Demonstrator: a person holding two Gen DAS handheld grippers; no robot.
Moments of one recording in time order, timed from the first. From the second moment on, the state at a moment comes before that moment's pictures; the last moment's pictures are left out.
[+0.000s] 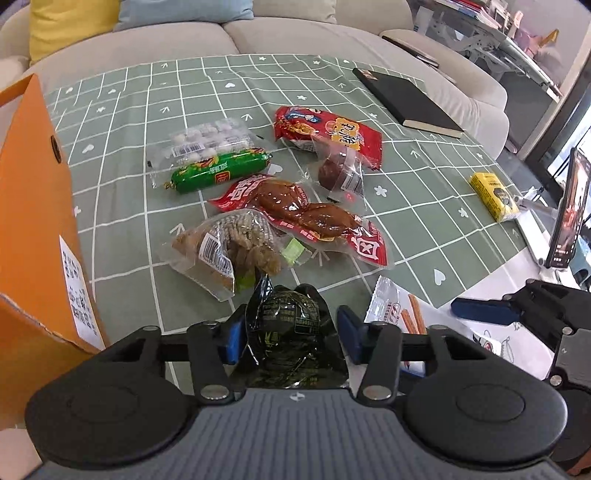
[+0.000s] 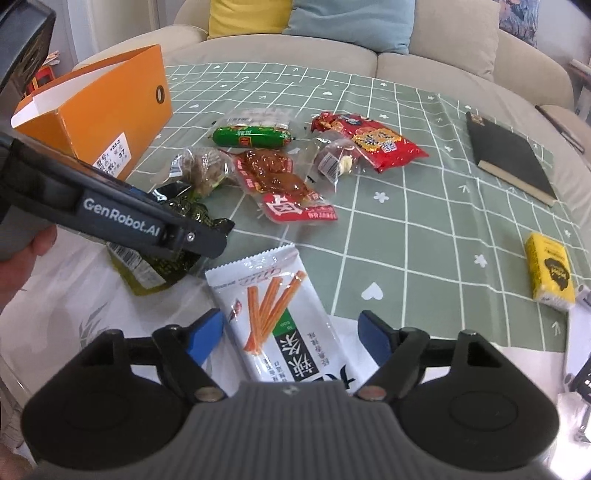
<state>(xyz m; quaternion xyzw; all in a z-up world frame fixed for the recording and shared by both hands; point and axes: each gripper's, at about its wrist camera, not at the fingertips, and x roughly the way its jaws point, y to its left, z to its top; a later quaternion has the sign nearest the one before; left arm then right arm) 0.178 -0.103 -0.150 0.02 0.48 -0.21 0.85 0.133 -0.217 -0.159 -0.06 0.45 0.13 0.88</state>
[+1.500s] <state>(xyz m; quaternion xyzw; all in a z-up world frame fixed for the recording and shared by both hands) 0.098 -0.008 -0.032 -0.07 0.36 -0.11 0.93 0.116 -0.144 -0.065 -0.04 0.39 0.15 0.91</state>
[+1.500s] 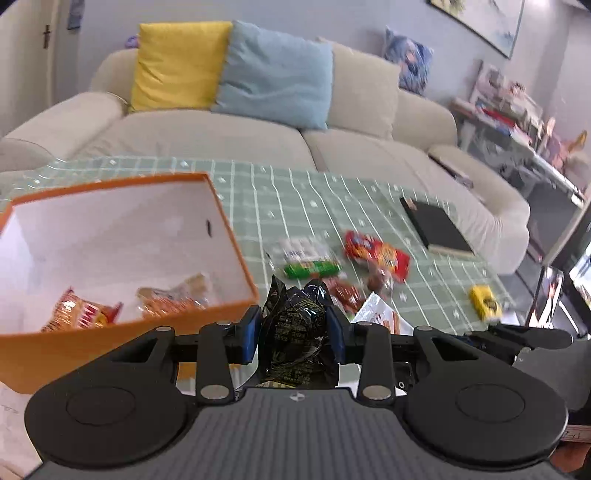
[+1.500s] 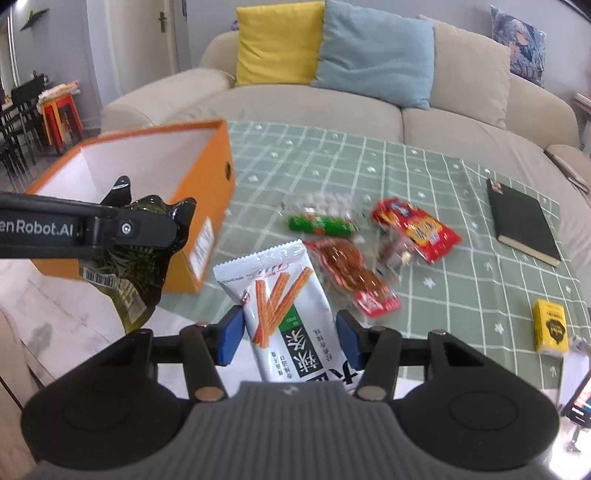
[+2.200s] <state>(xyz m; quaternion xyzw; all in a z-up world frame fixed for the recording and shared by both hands) 0.113 0.085 0.000 -0.09 0.32 0.00 0.94 0.147 -0.042 0.002 -0.07 0.30 0.25 0.92</state>
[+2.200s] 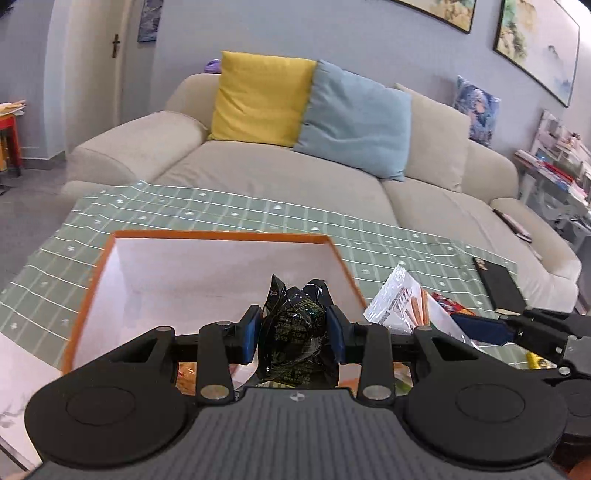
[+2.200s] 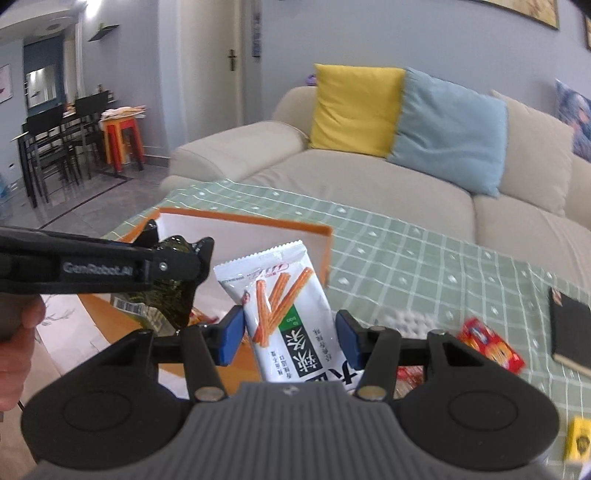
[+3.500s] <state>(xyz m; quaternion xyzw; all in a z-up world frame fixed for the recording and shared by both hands) 0.217 0.145 -0.088 -0.07 0.47 0.09 0.88 0.273 0.074 -0.072 -0.20 0.38 0.25 0.87</state>
